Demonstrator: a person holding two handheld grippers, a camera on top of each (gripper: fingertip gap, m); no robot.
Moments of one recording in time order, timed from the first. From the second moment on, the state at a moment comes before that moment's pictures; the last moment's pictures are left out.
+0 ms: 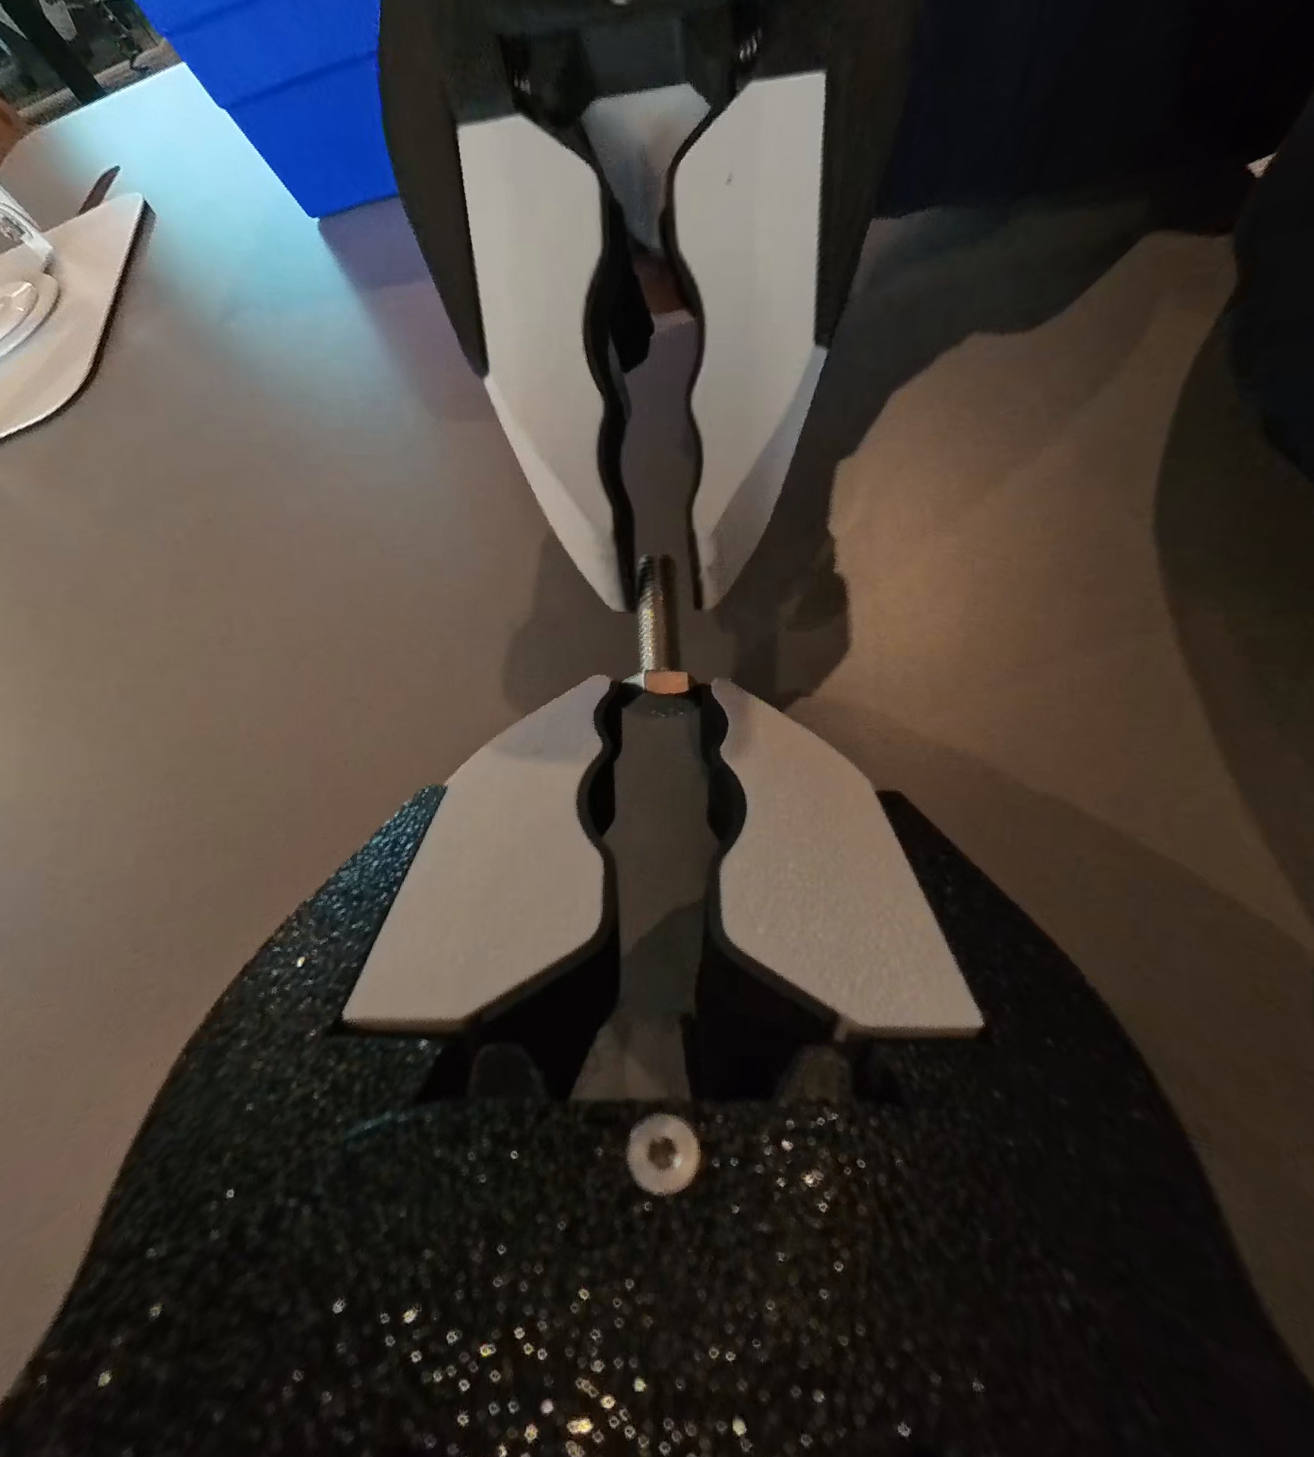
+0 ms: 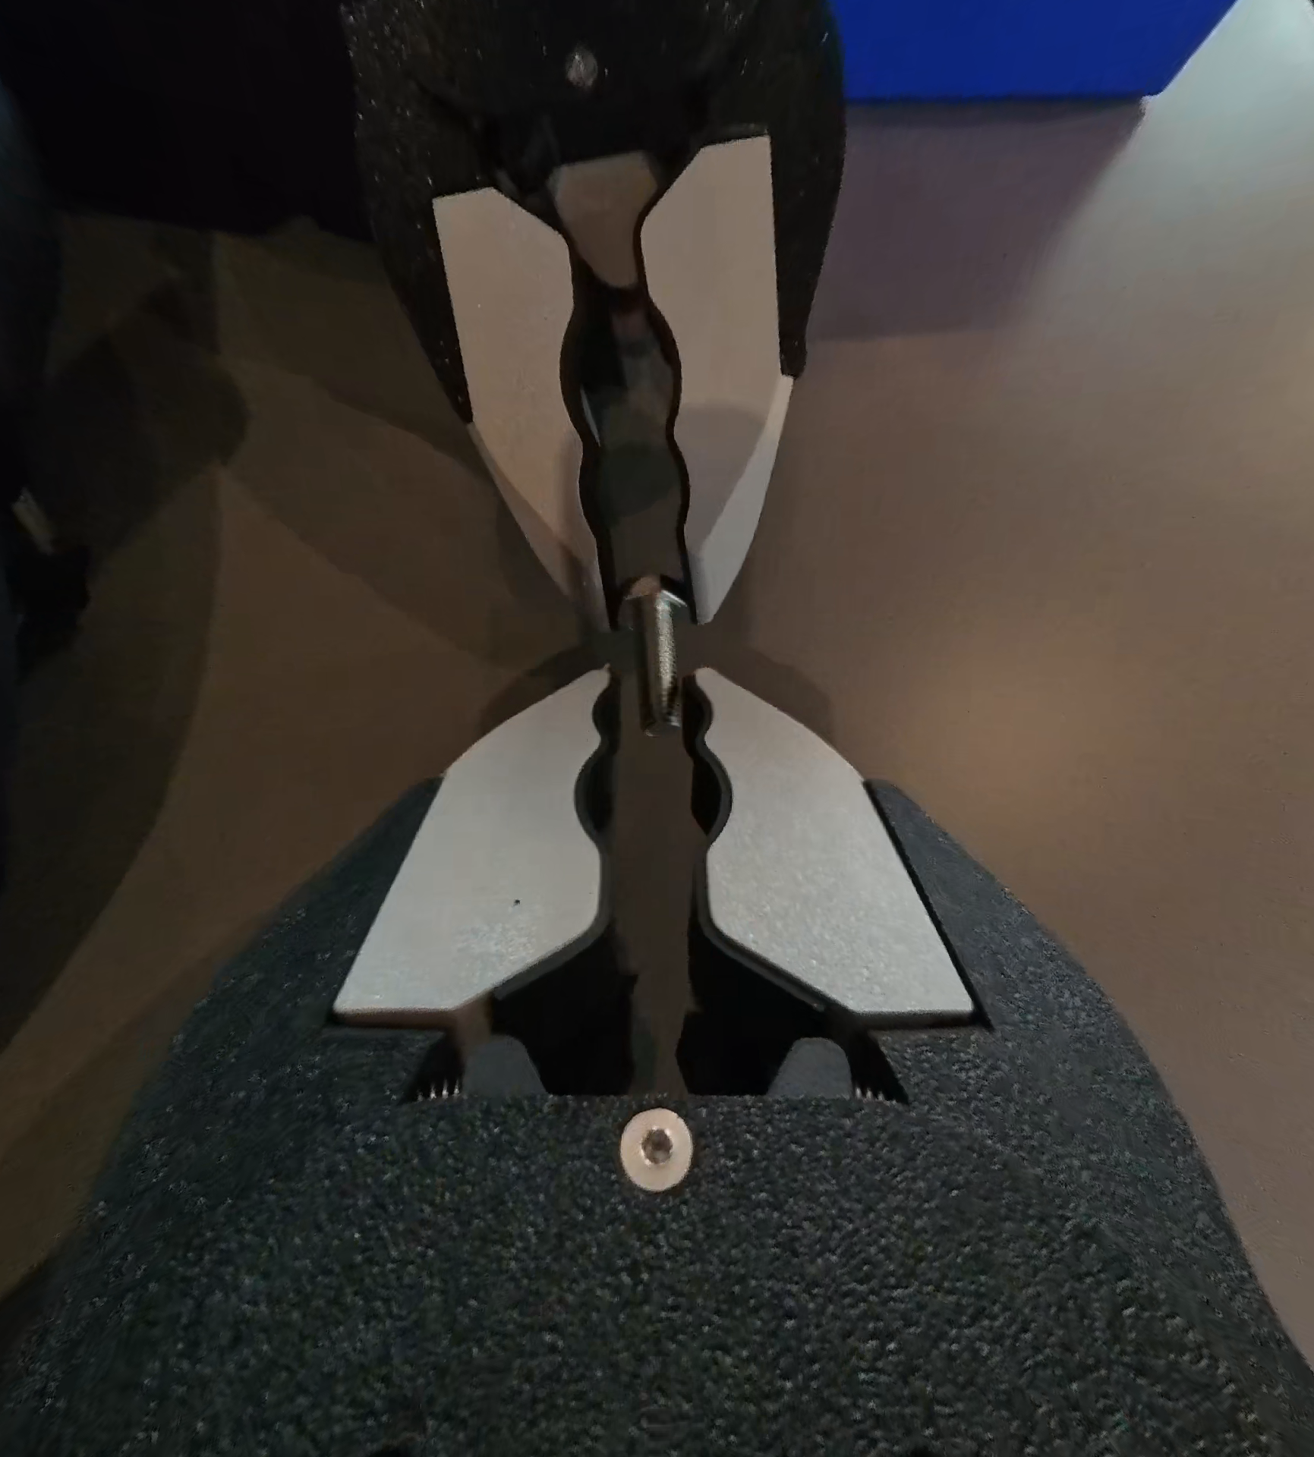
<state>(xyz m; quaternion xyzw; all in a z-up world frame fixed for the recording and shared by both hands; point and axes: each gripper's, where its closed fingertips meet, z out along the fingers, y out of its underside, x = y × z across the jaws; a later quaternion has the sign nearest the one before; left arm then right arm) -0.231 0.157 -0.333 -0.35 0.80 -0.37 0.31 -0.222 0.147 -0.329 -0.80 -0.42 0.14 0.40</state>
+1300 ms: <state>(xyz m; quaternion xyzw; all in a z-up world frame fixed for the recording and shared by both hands) -0.221 0.163 -0.325 -0.35 0.78 -0.35 0.38 0.149 0.011 -0.269 -0.97 -0.04 -0.23 0.06</state>
